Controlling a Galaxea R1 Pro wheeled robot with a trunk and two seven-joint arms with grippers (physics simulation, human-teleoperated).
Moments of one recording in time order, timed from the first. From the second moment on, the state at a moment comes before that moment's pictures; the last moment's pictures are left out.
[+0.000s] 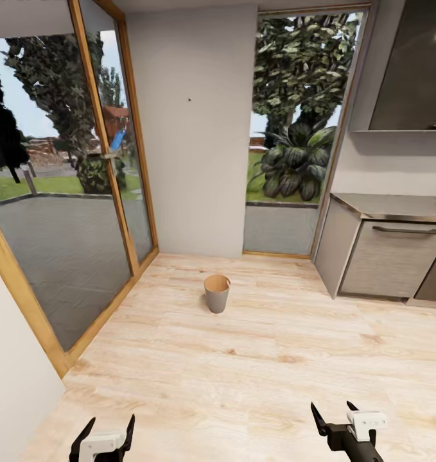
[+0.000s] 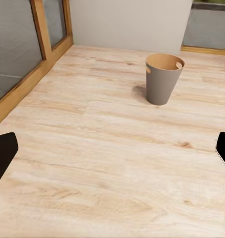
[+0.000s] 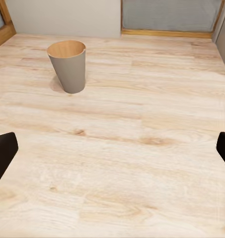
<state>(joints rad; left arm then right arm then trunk) 0.16 0.04 0.01 -1.18 0.08 -0.36 0.01 0.10 -0.10 -0.13 -1.23 -0.09 -0.16 0.21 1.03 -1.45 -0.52</state>
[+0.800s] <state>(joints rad) 0.16 0.04 0.01 -1.18 0.08 -0.36 0.01 0.10 -0.10 -0.11 -1.23 -0.09 -0.16 0.21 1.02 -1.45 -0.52</state>
